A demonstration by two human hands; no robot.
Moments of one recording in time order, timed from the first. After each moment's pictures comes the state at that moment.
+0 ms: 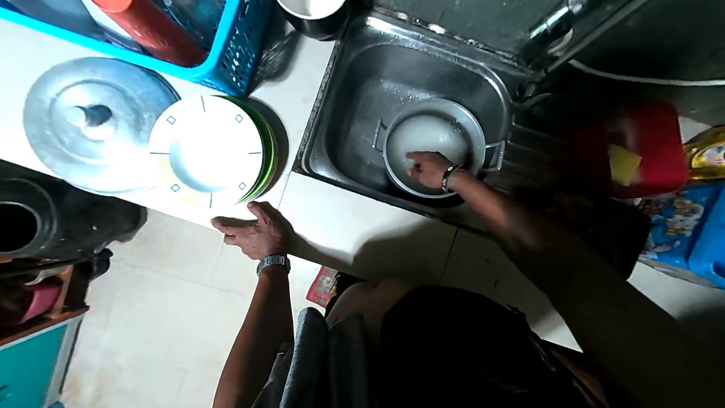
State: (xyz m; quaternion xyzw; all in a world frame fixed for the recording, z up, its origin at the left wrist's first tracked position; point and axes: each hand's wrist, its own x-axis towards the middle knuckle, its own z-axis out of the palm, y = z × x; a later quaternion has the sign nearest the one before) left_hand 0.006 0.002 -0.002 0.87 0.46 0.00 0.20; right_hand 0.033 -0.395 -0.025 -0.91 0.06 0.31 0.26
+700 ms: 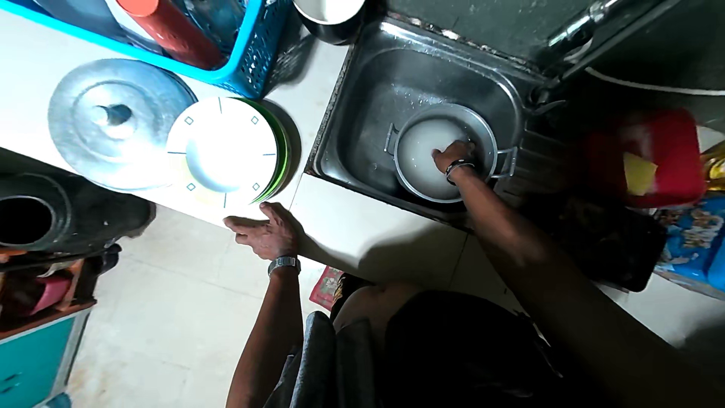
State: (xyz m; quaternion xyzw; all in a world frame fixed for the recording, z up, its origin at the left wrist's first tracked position) left_hand 0.005 0.002 0.000 0.86 0.46 0.00 0.20; right_hand 0.058 -0.391 -0.011 -0.86 0.40 0.25 0.19
